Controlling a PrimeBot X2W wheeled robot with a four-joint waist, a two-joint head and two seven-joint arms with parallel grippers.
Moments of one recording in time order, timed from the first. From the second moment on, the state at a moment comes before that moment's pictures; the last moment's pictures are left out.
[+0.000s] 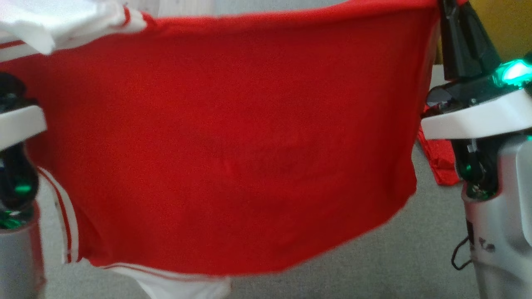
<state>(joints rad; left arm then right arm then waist) -0.47 0.28 0.04 -0.37 -0.50 0.06 0.03 -0.49 -0.13 0.13 -0.09 0.24 0.13 0.04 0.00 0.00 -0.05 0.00</state>
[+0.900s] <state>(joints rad) -1.42 0.38 -0.12 0.75 -0.35 -0.10 -0.24 -1.44 -0.18 0.20 0.88 -0.03 0.13 -0.23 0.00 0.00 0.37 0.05</state>
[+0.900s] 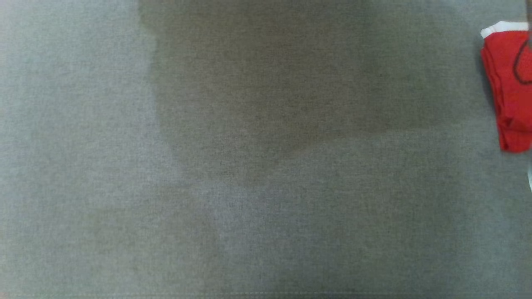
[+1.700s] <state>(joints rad) -0.51 0.38 -0.36 0.62 -0.27 -0.13 -0.24 -0.89 -0.20 0.51 1.24 0.19 0.13 -0.16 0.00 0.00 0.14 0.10</state>
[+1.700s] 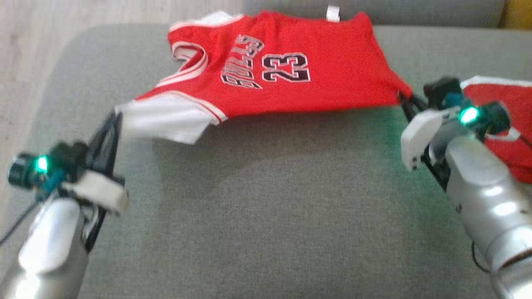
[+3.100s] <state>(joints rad) -0.09 0.64 -0.43 0.02 -0.43 -0.10 0.24 -0.65 -0.60 1.01 0.55 1.01 0.13 0.35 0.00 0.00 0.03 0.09</state>
